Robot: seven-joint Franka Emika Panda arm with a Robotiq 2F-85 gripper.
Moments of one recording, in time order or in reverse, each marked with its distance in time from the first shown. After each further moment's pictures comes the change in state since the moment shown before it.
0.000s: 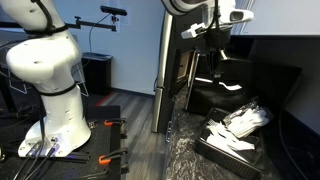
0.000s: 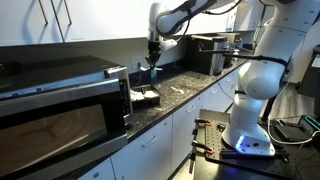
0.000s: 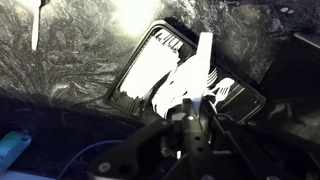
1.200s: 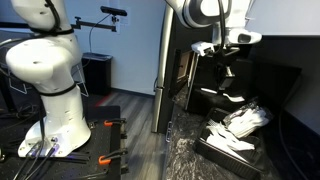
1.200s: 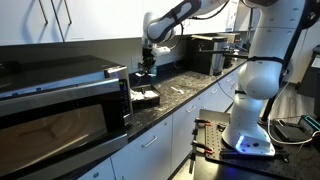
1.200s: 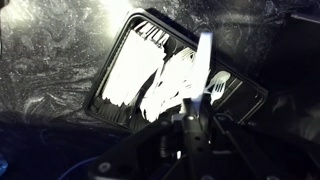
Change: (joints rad) arm -0.009 0.173 0.000 0.085 0.110 0.056 0.002
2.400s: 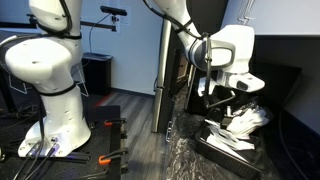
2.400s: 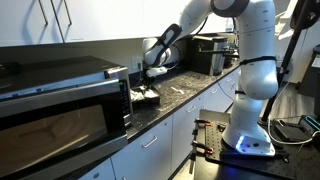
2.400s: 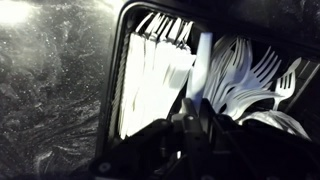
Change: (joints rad) arm -0.015 0.290 -0.059 0.020 0.023 0.251 0.211
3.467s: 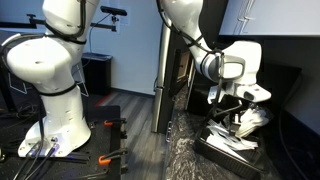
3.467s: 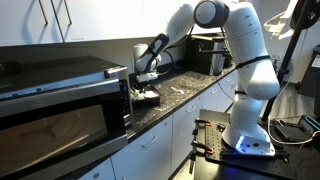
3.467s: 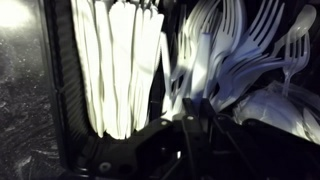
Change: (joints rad) arm 0.043 0.208 -0.019 0.203 0.001 -0.002 0.147
